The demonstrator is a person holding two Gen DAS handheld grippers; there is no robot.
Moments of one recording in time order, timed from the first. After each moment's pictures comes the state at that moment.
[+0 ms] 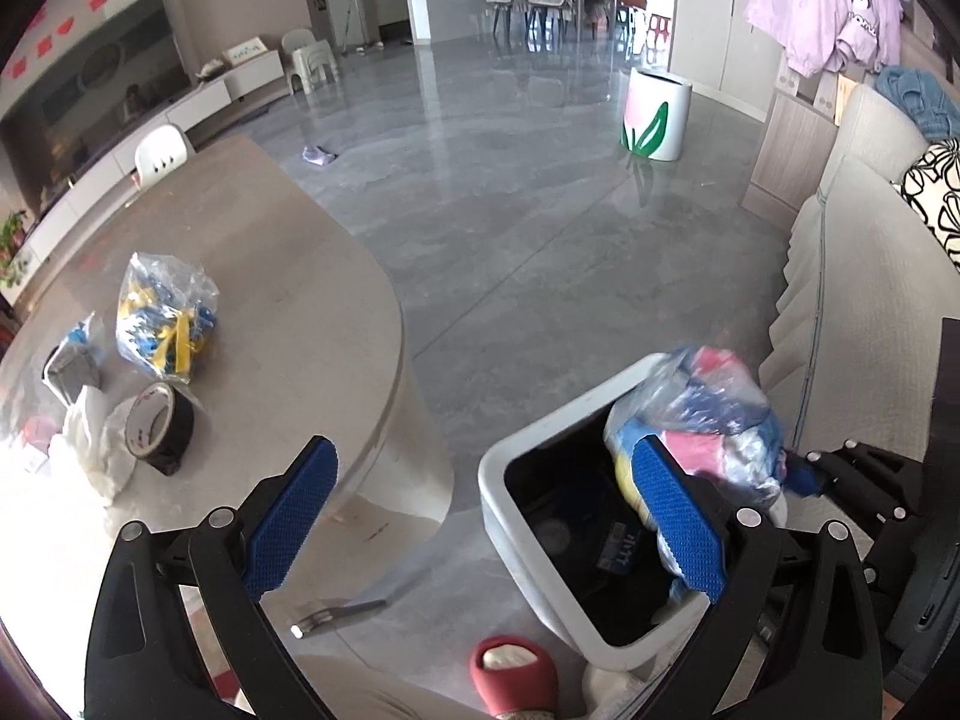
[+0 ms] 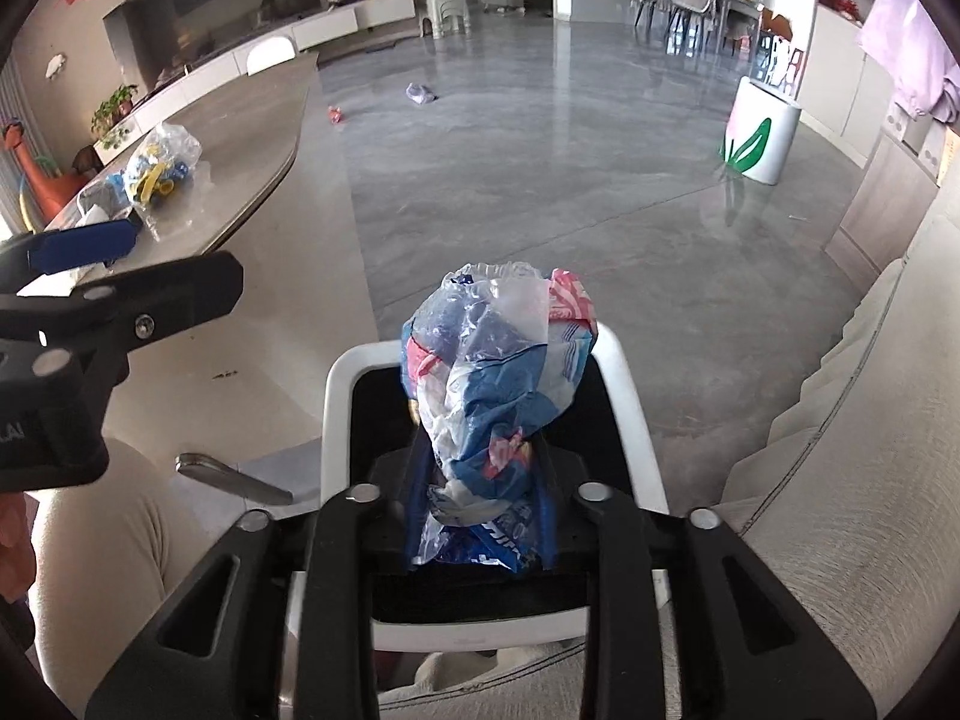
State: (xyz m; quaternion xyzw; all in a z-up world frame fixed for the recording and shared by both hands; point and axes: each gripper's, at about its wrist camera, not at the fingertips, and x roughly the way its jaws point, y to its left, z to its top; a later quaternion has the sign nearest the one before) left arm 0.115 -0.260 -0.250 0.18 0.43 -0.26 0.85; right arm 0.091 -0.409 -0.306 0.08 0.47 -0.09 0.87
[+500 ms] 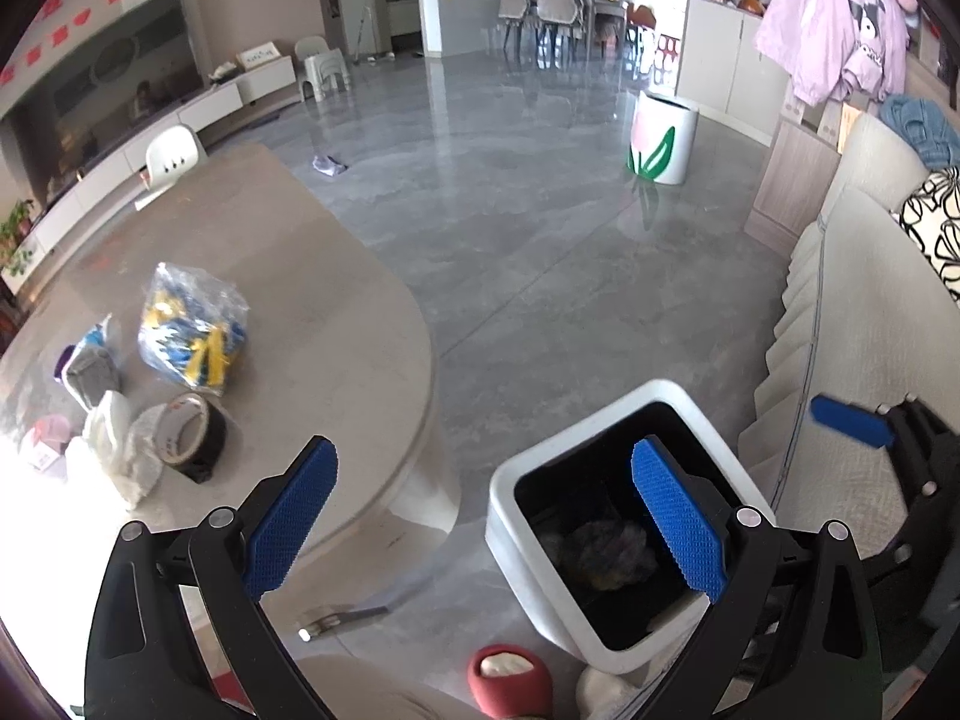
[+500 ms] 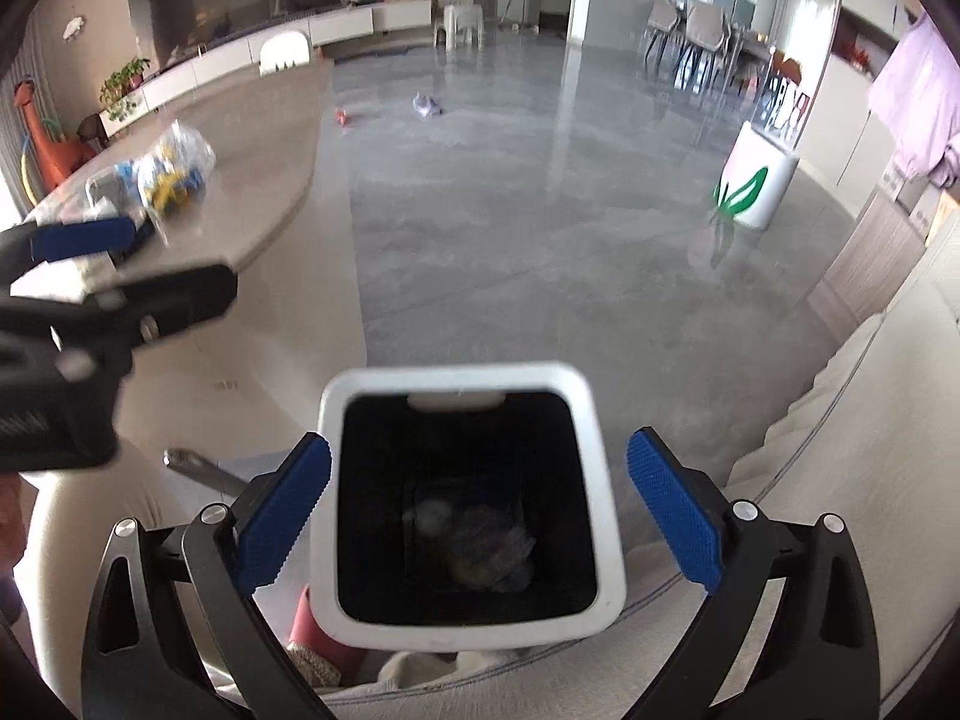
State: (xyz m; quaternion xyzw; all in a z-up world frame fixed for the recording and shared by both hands) left arm 0.119 -0.243 -0.228 0.15 0.41 -0.26 0.86; right arm 0.089 -0.400 -0.260 0.03 0.43 -0.10 0.89
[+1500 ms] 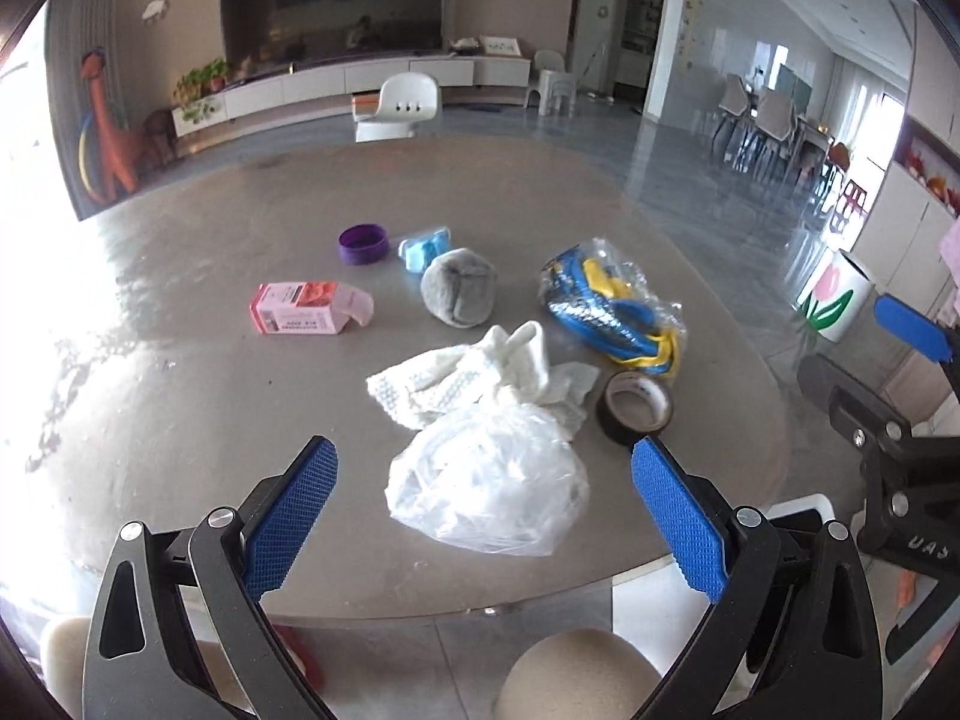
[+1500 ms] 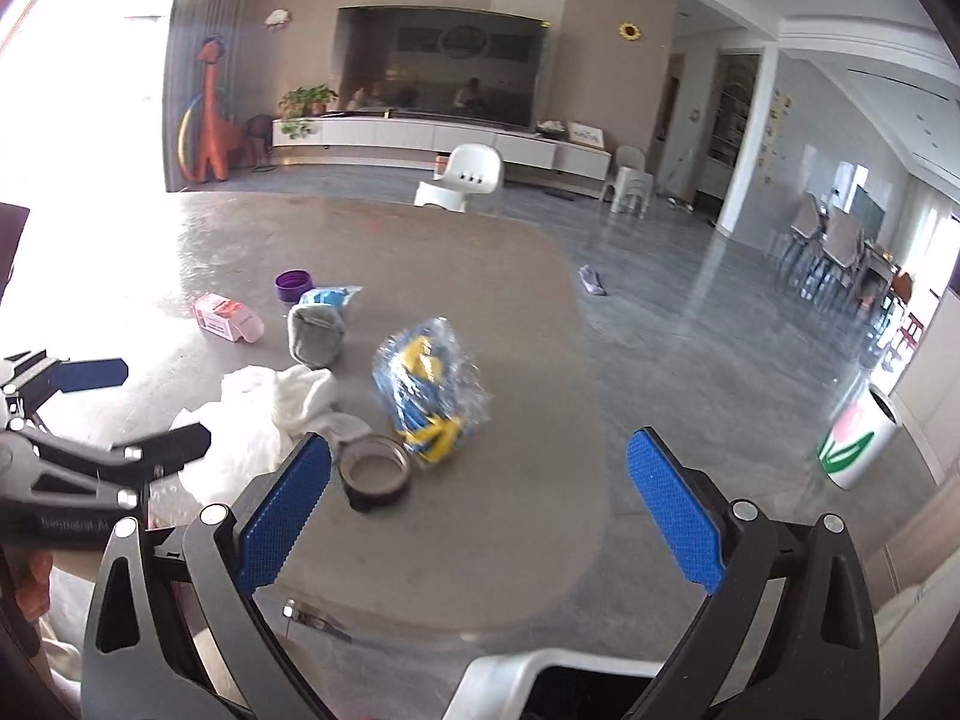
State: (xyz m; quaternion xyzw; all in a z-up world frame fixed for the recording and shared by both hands) left arm 0.157 -0.012 -0.200 -0.01 0.41 -0.05 0.91; right arm 0.200 -0.221 -0.180 -0.11 0.30 0.07 0.95
